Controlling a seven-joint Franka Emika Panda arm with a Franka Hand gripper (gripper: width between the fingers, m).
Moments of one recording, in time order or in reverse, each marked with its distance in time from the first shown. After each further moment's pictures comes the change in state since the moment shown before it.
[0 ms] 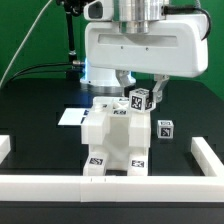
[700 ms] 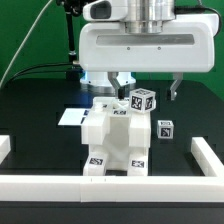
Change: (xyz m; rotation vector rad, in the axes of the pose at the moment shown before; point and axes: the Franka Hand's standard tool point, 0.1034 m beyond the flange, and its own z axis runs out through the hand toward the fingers) arm -0.007 -0.006 -0.004 -0.019 0.010 -0.582
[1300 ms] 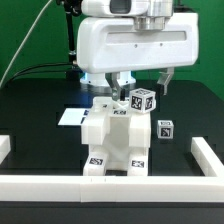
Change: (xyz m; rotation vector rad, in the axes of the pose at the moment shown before) arm 0.003 0.016 0.004 -0.043 0.017 -0.754
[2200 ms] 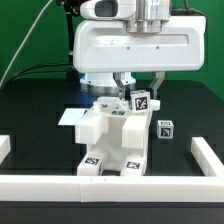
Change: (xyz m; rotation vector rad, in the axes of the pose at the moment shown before) arm 0.001 -0.001 0.000 0.001 0.001 0.452
